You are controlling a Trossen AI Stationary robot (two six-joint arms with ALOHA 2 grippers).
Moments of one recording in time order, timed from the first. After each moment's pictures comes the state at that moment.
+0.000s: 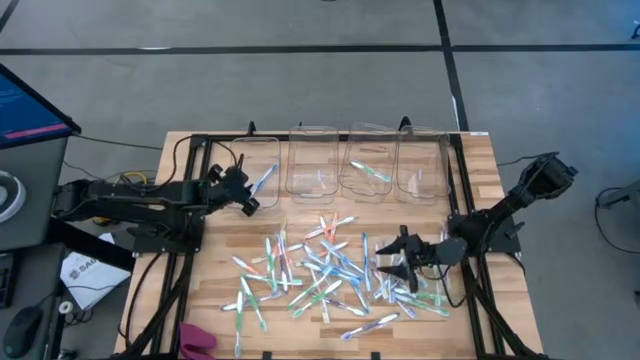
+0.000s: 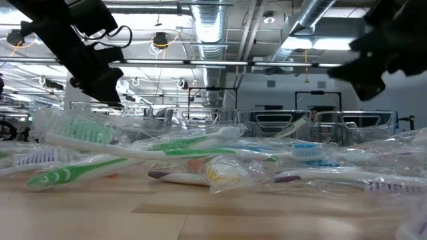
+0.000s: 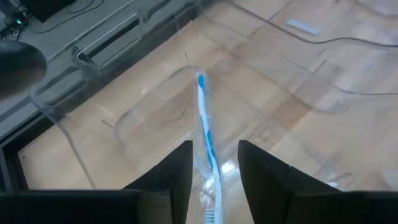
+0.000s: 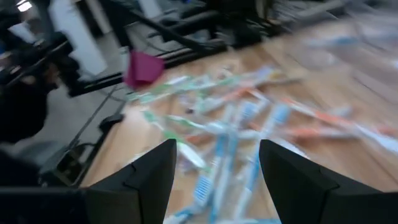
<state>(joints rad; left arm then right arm) 0.15 0.91 0.47 -0.44 -0.65 -0.38 0.65 1.25 0.20 0.82 0.54 0.41</state>
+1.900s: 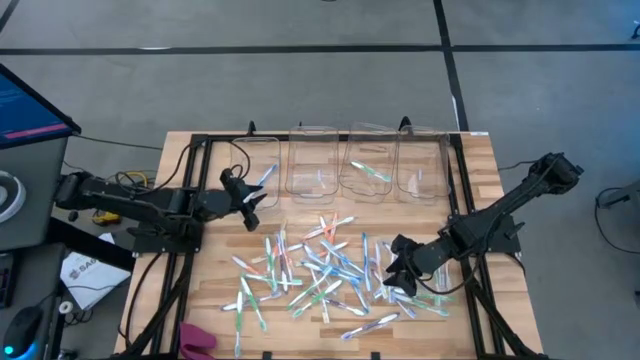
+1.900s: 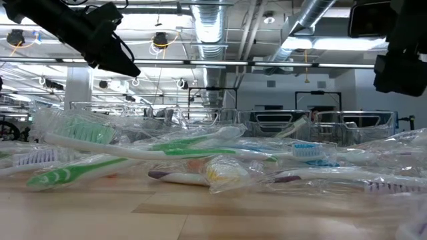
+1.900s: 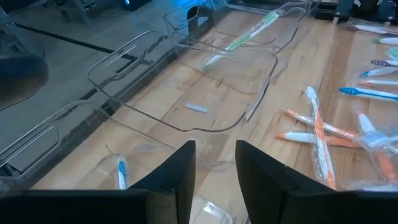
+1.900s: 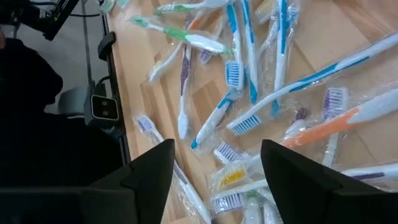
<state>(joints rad) -0.09 0.81 0.47 -0.19 -0.65 -0.21 0.56 1.16 0.58 -0.17 0.14 1.06</state>
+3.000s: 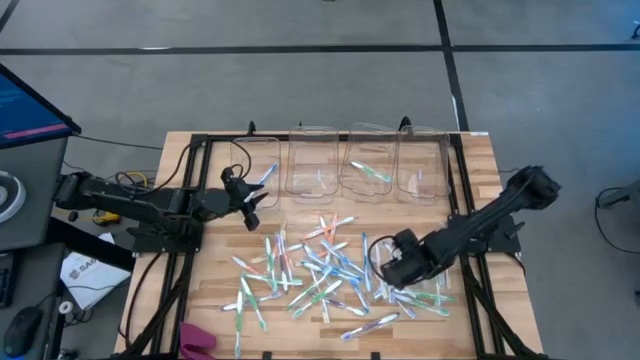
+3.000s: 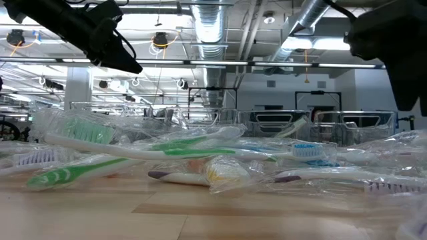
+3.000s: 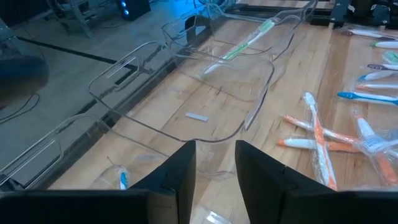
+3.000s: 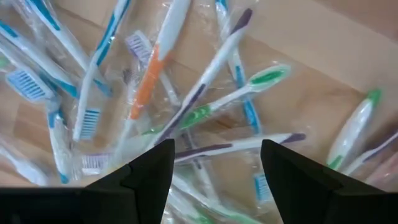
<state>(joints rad) -0.09 0.81 0.47 -0.15 -0.65 -0.15 0.55 1.51 1.00 -1.00 0.13 1.68</state>
